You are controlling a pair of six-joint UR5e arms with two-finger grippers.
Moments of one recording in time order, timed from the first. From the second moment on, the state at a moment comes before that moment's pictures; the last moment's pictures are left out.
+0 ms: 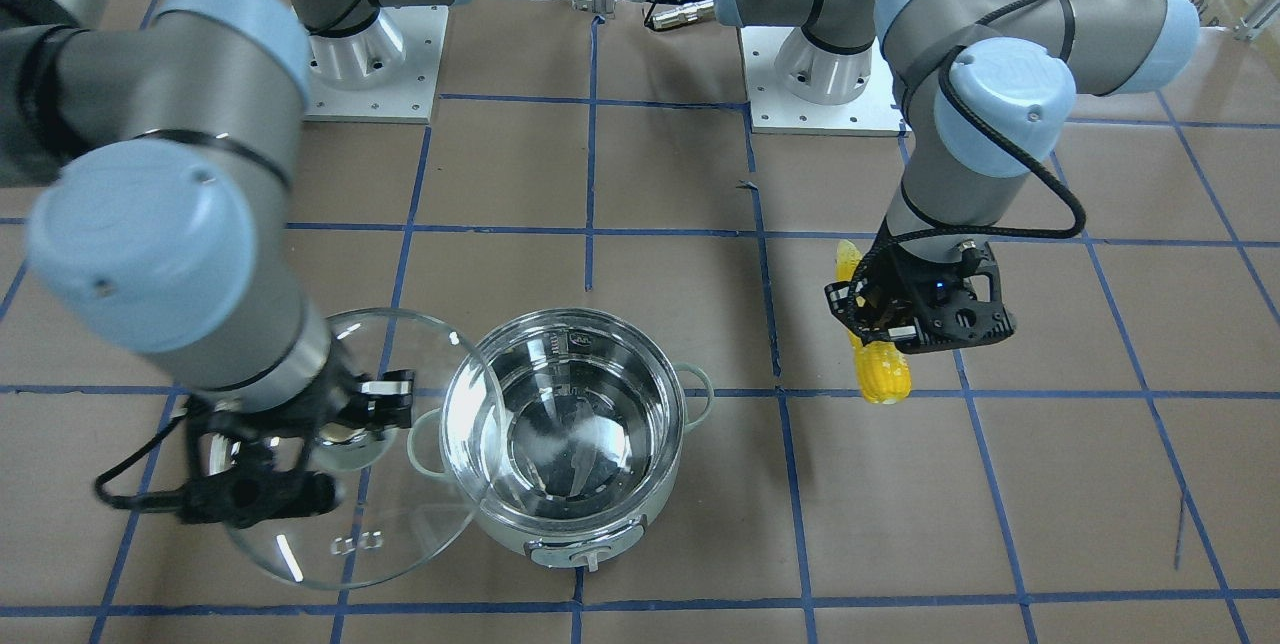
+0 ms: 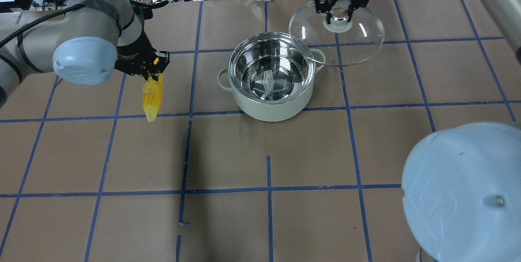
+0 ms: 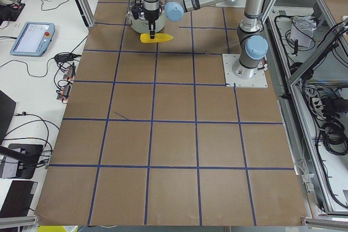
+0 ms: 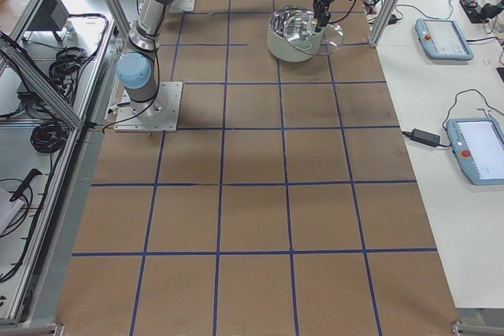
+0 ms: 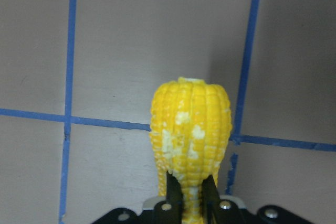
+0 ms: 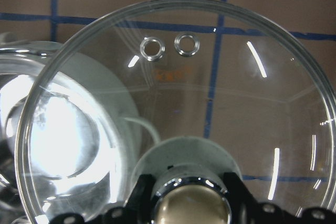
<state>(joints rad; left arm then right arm) -1.58 -1.78 -1.66 -1.24 1.66 -0.14 1.59 -1.02 1.06 -1.53 -1.59 -0.06</state>
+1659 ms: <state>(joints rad) -1.95 -2.15 -1.20 -1.30 1.62 -0.48 1.37 -0.94 1.10 -1.55 -1.58 -0.25</state>
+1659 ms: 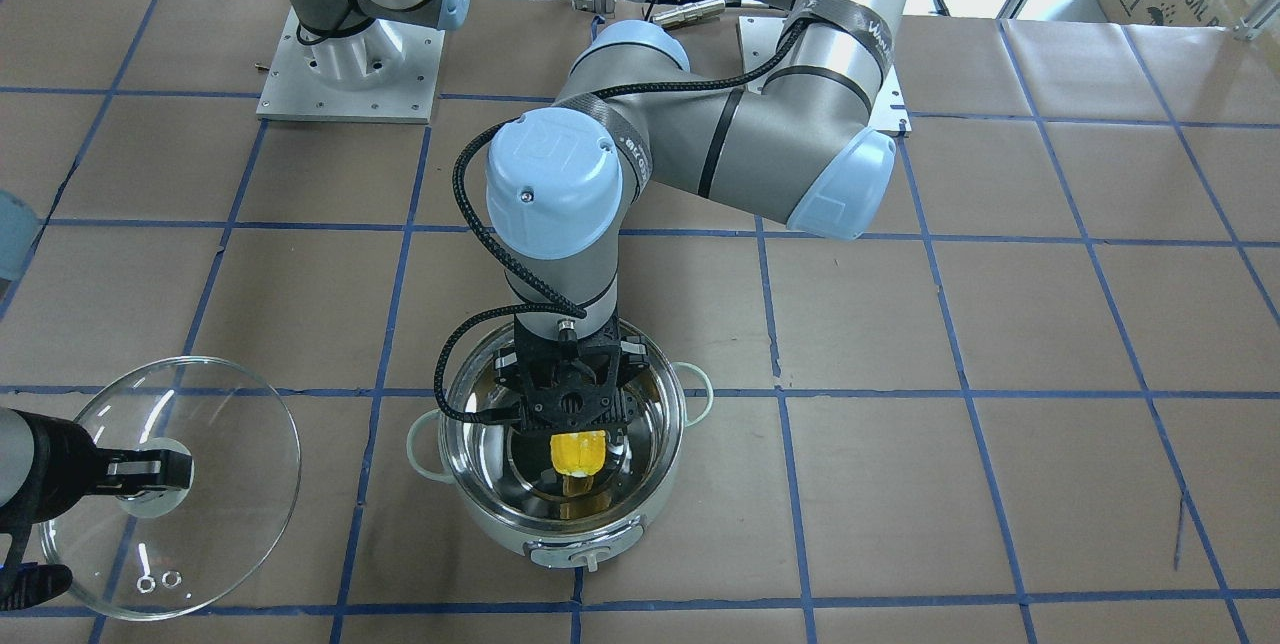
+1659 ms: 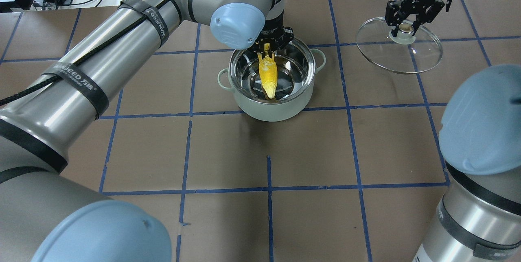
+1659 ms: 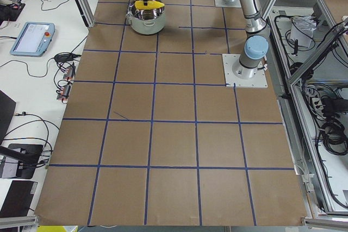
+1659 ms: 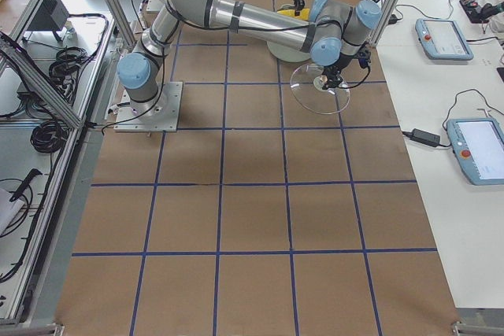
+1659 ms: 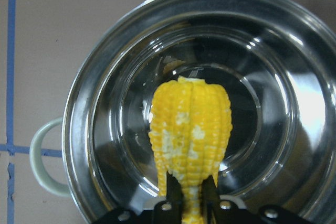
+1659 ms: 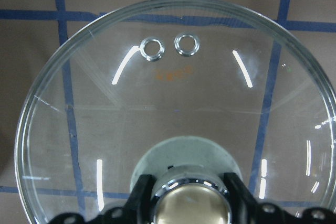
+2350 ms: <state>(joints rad) -1.93 -2.17 -1.17 -1.28 1.59 -0.53 1.37 -0.94 1.10 -1.55 -1.58 -0.25</state>
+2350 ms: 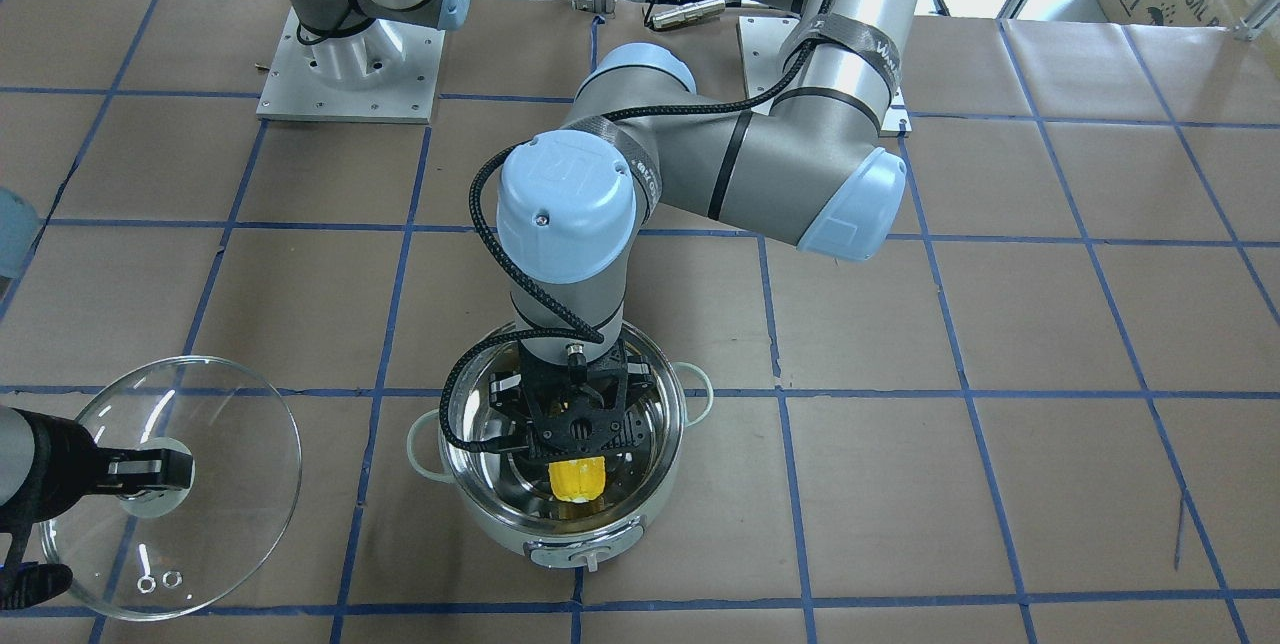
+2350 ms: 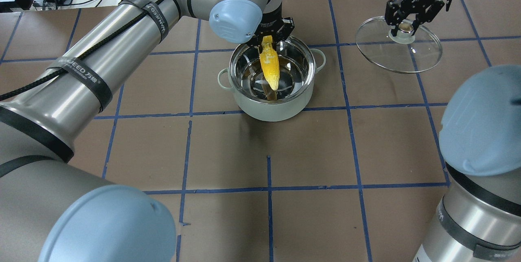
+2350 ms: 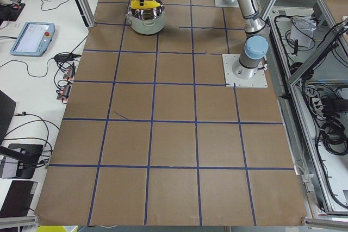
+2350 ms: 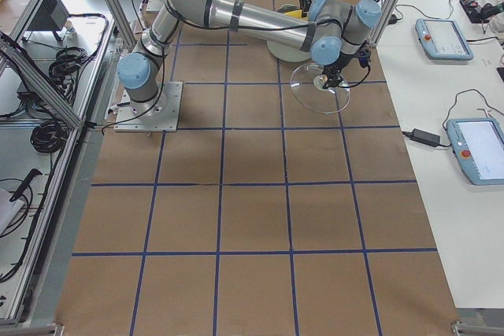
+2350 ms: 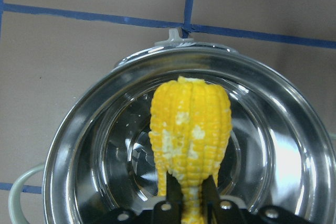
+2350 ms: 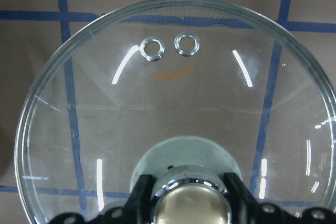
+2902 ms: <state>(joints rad) -1.87 -2.14 -1.18 -1.31 1.54 -0.48 1.39 -0.96 1.08 -1.55 -1.59 -0.23</state>
